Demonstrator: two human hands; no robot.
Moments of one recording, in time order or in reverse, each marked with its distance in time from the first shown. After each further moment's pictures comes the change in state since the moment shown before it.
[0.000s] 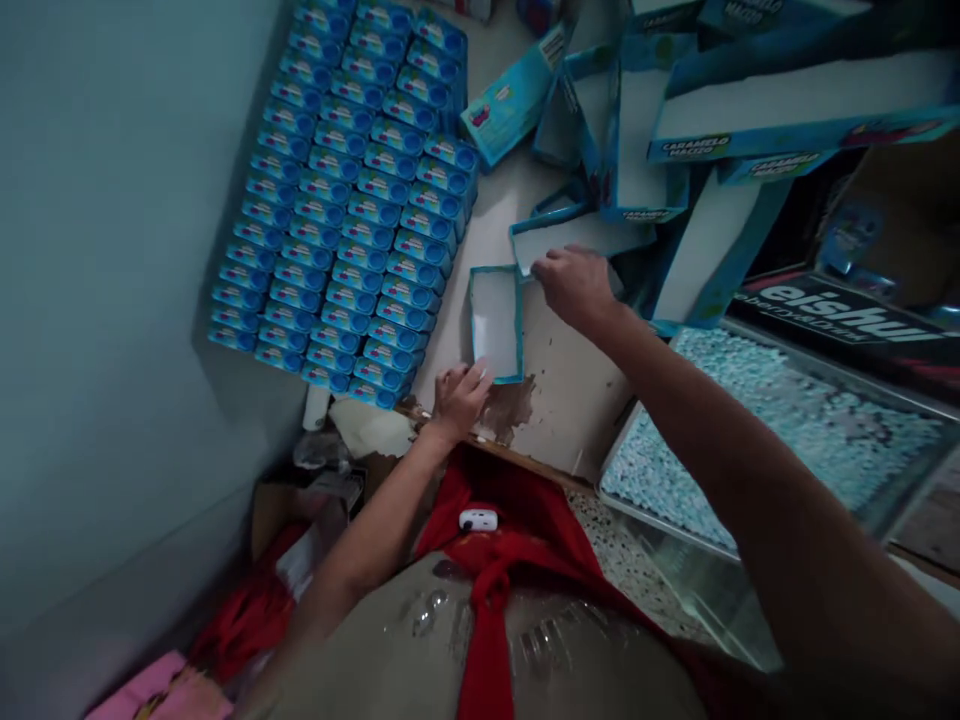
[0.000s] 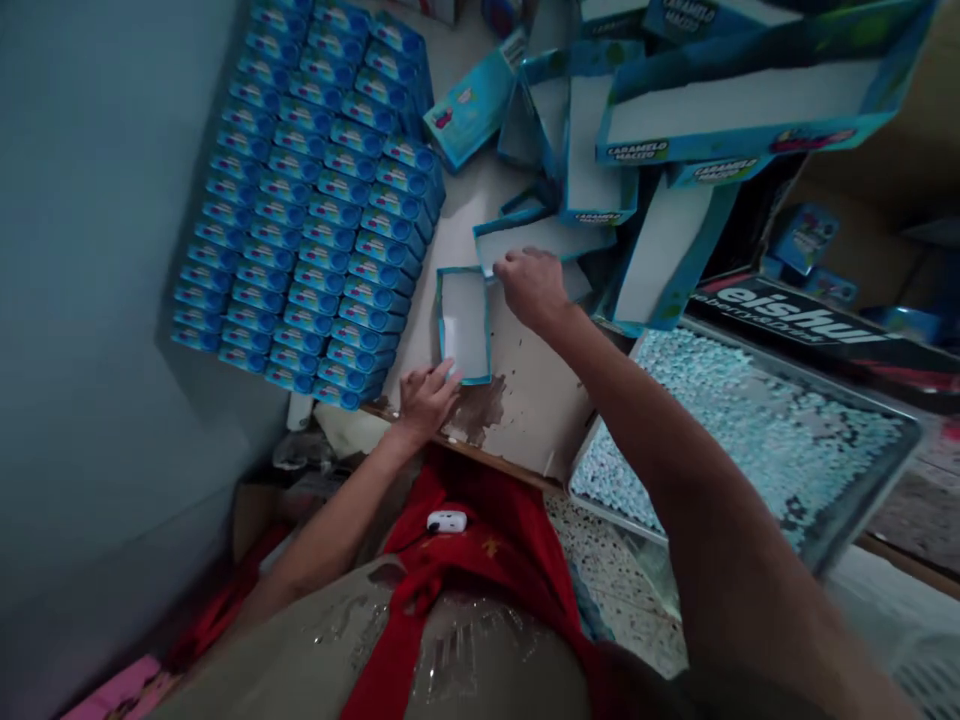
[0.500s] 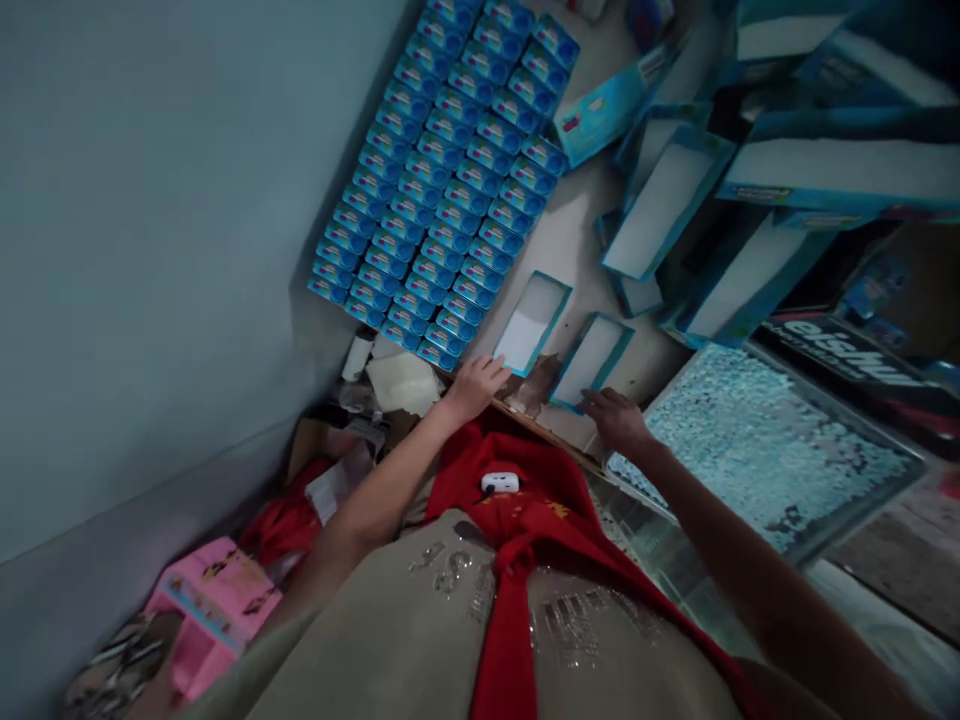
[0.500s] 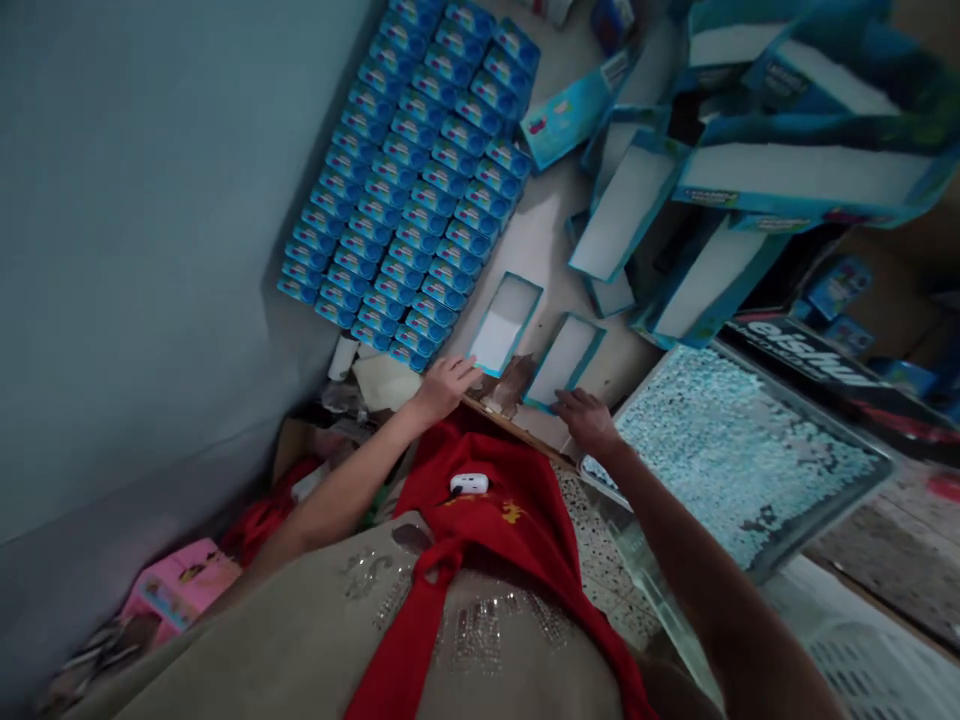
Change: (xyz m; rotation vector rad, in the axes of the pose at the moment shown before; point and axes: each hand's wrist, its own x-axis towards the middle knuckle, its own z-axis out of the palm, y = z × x) left_hand -0.042 -0.008 -0.077 -0.010 -0.119 0.078; right_hand -0.209 0.008 0.099 0.039 -0.214 -0.325
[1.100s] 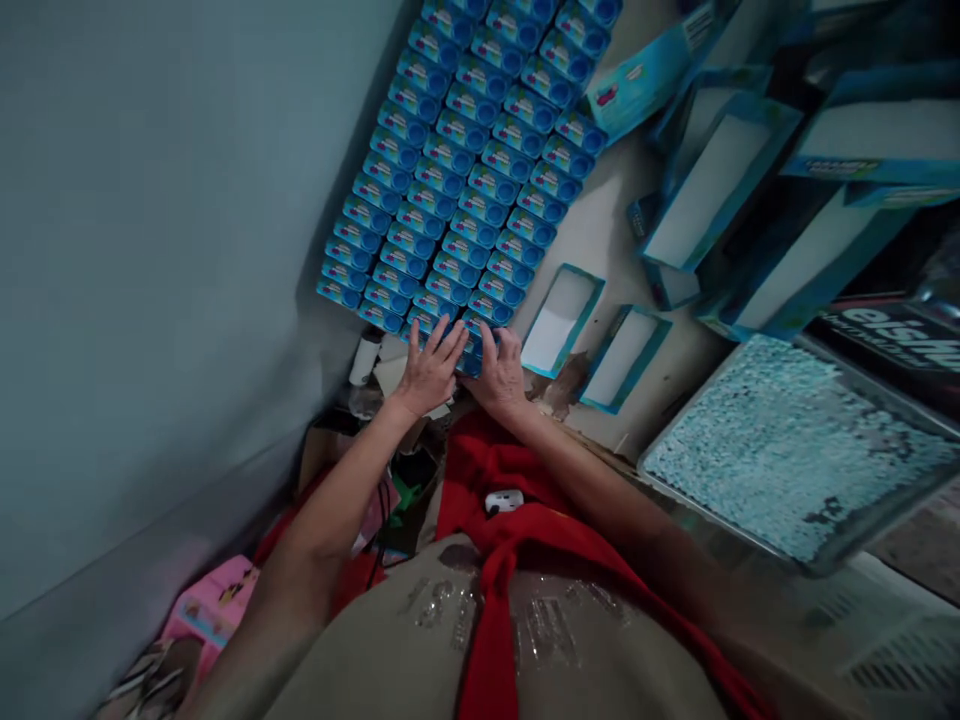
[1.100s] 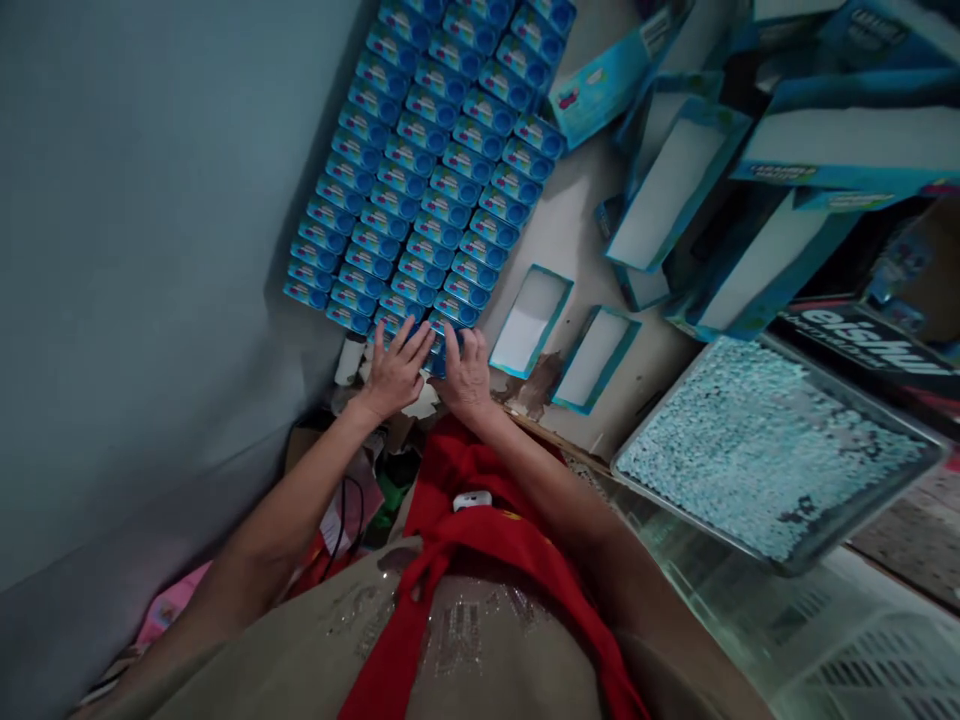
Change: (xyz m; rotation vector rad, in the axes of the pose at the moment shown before) left_hand -0.059 -0.106 -0.054 -0.018 0.003 -0.057; right_hand 0.203 -0.223 -0.005 0.417 0.463 0.256
